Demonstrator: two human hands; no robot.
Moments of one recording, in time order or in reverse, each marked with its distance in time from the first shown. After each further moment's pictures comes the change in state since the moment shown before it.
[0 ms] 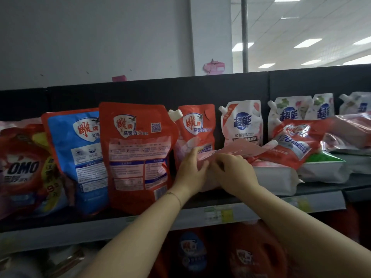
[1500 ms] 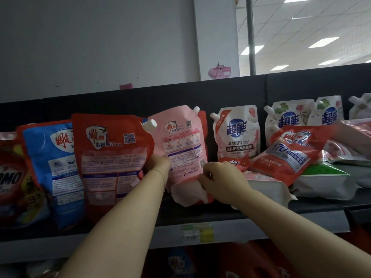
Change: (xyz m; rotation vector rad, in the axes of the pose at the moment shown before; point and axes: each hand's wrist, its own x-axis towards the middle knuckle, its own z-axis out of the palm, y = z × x) left_hand 0.078 0.000 -0.004 -0.052 0.507 -0.795; right_hand 0.026 0.047 -0.004 -0.002 -0.139 -0.220
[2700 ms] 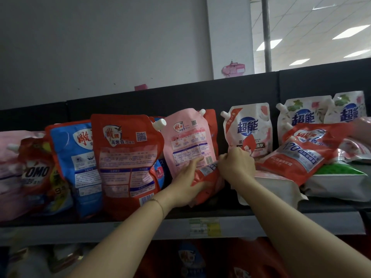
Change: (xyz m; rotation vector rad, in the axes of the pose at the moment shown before) left_hand -0.066 -0.038 -0.030 0.390 -0.660 0.693; right_hand 0.029 0.003 0.001 0.150 0.161 0.553
